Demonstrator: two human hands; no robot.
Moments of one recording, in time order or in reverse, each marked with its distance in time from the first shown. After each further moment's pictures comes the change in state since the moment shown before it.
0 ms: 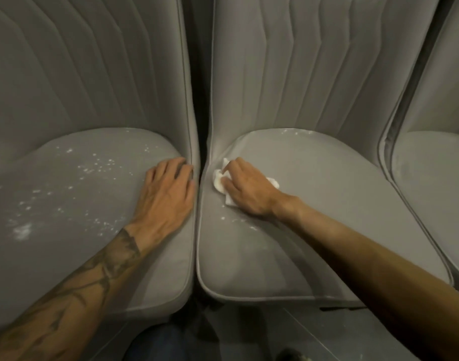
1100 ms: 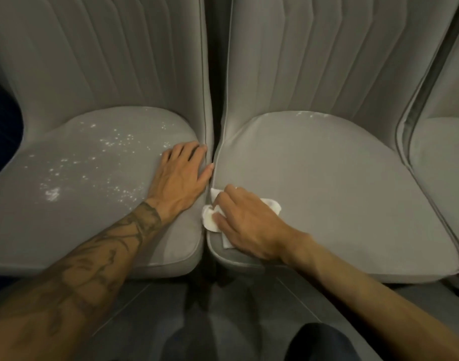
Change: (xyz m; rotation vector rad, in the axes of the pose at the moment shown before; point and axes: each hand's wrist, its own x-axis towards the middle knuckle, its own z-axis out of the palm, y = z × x) left_hand -0.012 0.000 0.008 0.035 -0.109 -0.031; right_hand -0.091 -0.067 0.018 0.005 -0.026 -0.254
